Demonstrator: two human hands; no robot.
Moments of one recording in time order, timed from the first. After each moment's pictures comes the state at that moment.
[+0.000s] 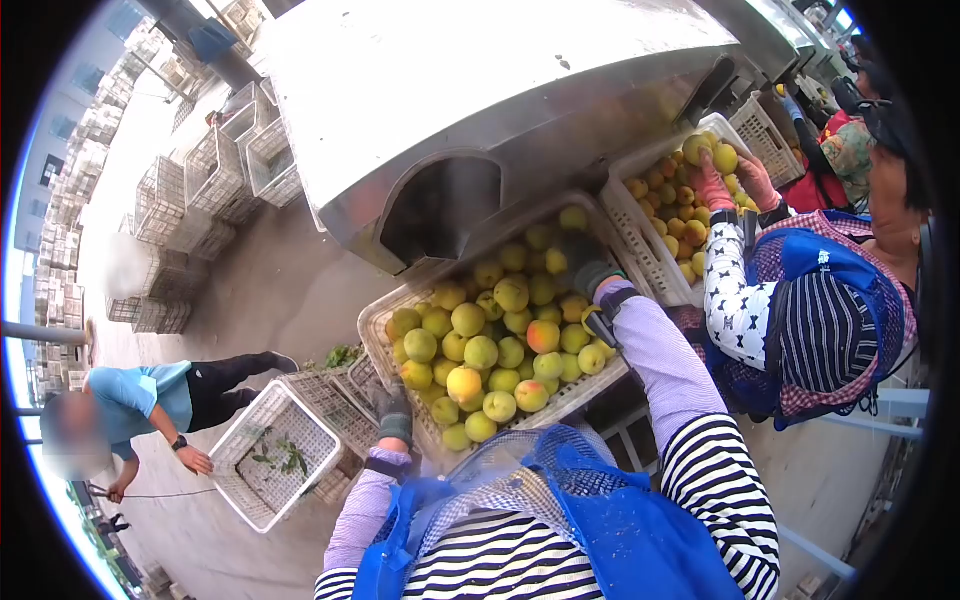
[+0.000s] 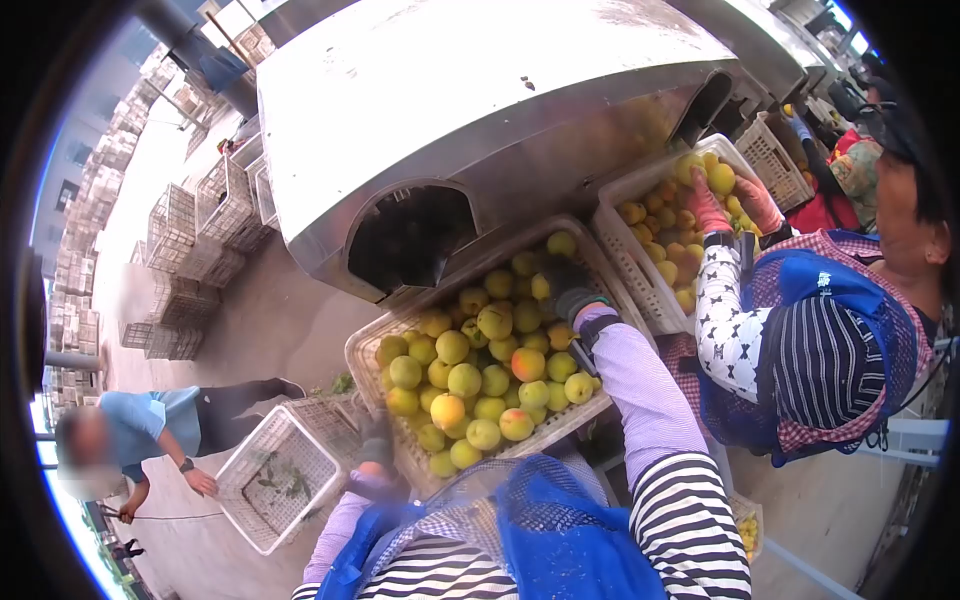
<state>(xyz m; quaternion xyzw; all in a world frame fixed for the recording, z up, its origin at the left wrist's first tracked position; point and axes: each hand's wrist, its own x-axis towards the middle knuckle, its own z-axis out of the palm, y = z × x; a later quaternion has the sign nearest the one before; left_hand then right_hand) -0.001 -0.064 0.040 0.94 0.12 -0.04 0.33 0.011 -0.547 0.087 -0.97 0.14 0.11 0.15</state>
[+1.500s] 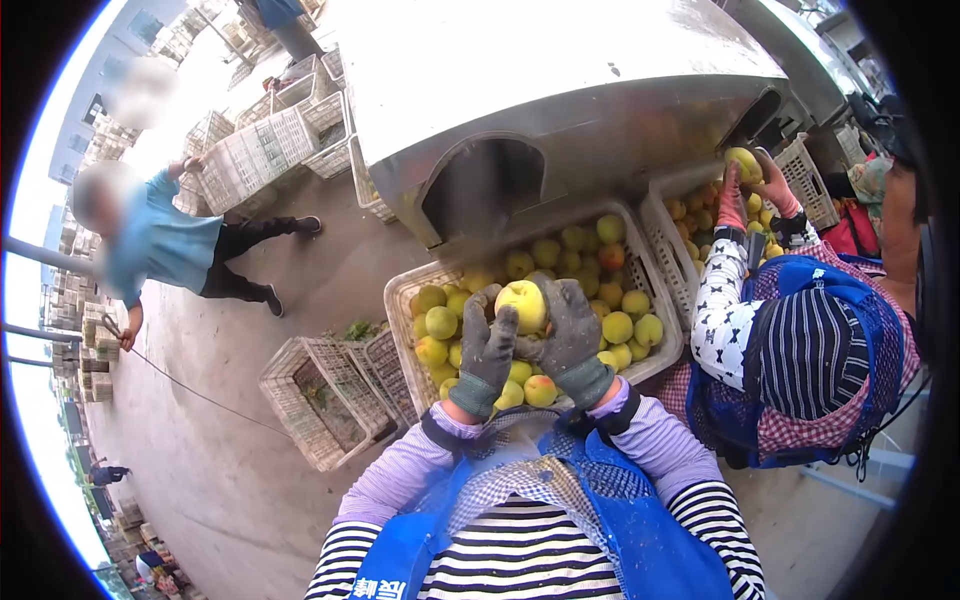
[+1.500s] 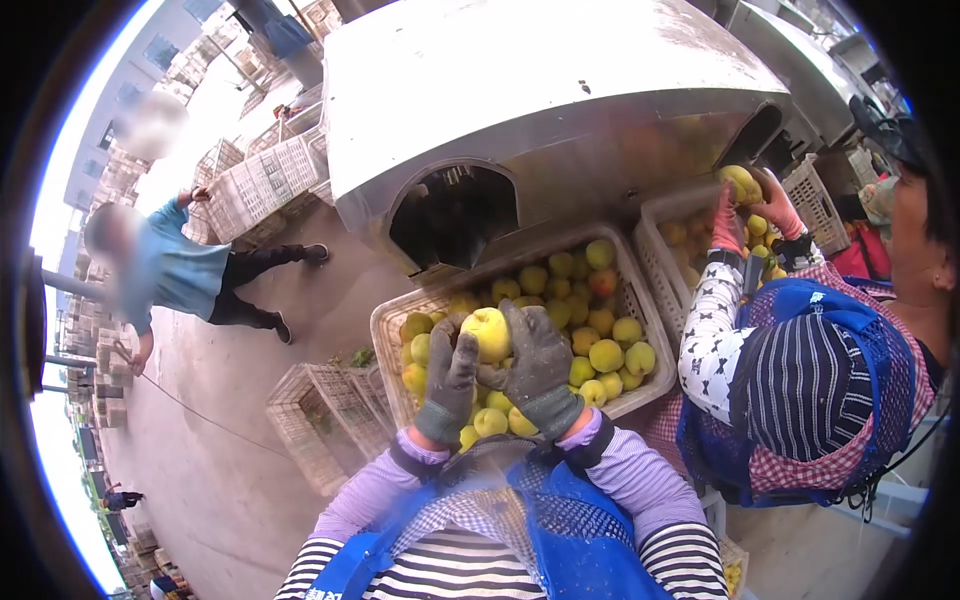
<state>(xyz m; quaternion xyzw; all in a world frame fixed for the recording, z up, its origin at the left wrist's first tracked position) -0.056 -0.292 0.265 0.68 -0.06 -0.13 0.72 -0.094 -0.427 0.258 -0.88 0.06 -0.24 0.41</state>
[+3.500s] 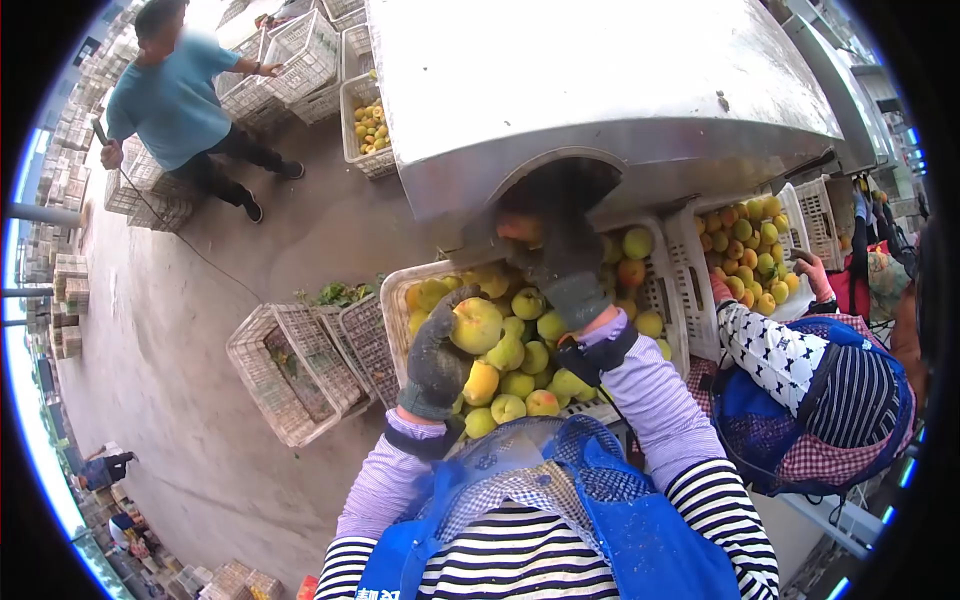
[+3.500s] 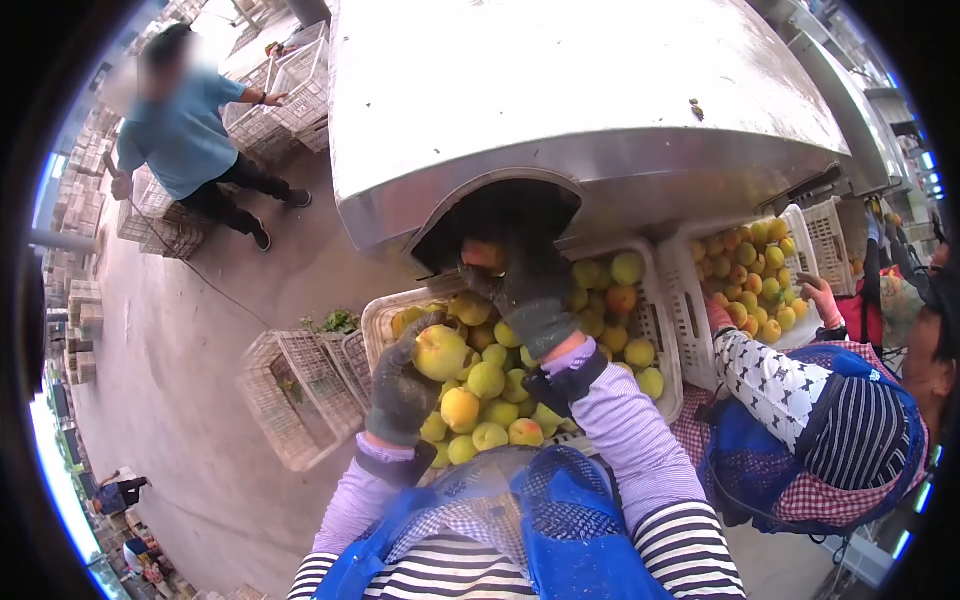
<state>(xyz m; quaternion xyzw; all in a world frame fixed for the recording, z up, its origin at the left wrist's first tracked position) 0.013 -0.201 0.232 0.27 0.09 -0.30 0.91 0.063 -0.418 0.217 -0.92 0.02 -0.16 0.35</state>
